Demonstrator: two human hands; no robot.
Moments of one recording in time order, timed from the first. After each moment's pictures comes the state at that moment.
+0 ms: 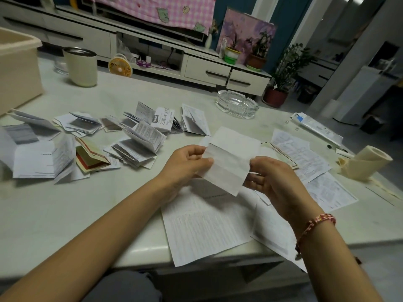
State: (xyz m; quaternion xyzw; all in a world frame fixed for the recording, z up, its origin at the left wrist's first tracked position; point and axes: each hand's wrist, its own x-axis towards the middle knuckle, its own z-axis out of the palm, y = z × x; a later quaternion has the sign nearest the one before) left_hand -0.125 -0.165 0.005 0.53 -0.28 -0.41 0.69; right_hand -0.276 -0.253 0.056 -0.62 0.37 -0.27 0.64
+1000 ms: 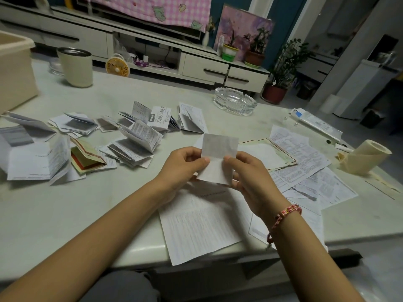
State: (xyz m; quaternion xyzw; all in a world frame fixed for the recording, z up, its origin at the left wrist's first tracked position) left_hand -0.129 -0.165 0.000 0.56 -0.32 -0.36 0.67; right_hand -0.249 -0.236 0.039 -0.64 0.36 -0.26 0.62
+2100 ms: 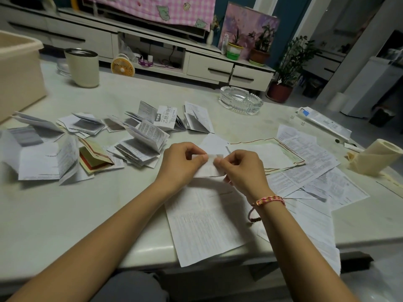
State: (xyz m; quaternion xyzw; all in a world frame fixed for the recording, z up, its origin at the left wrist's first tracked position) left_hand -0.107 -0.168 -0.011 0.69 -0.37 -0.16 0.60; right_hand -0.224 -0.248 0.020 -0.81 0.40 -0.26 0.34
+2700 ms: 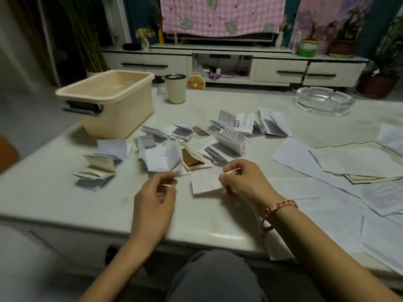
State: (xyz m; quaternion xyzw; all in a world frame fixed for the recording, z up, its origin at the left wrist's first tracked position) left_hand -0.087 0.025 -0.036 0.78 -0.22 0.04 0.58; right_hand -0.152 -0.144 0.009 -0.75 0.28 -0.11 0.58
